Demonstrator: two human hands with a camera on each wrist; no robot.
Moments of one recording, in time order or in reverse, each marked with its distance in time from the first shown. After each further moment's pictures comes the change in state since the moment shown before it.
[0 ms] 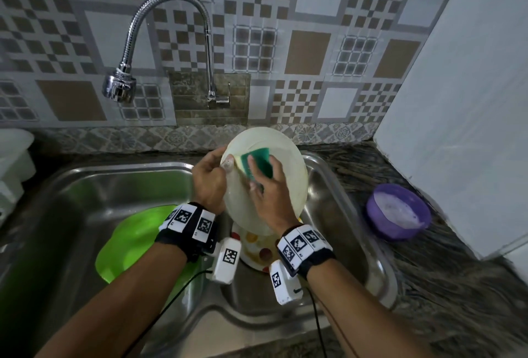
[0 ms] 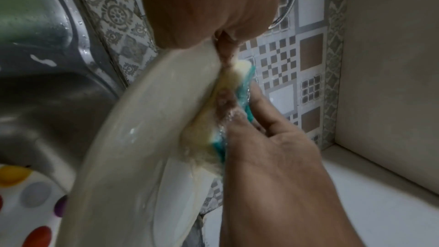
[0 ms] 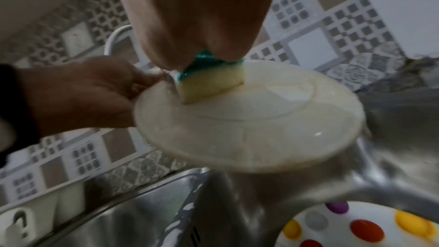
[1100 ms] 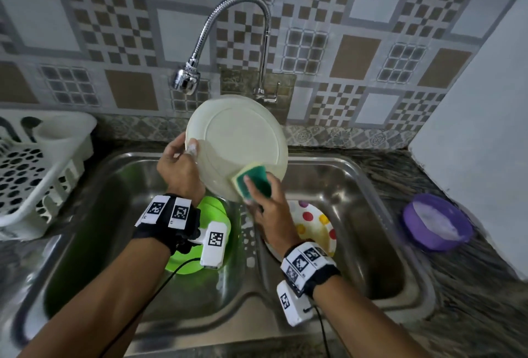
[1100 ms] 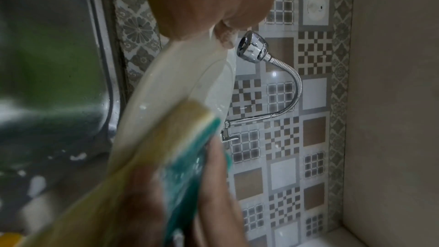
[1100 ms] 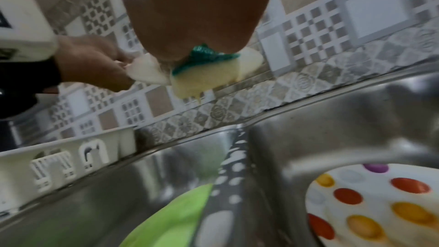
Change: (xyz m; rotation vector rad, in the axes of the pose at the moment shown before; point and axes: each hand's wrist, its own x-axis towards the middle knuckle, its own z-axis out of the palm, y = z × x) left_hand 0.003 0.063 -0.109 -0.079 0.545 0.153; right_hand -0.036 -0.045 0.075 0.082 -0.099 -0.165
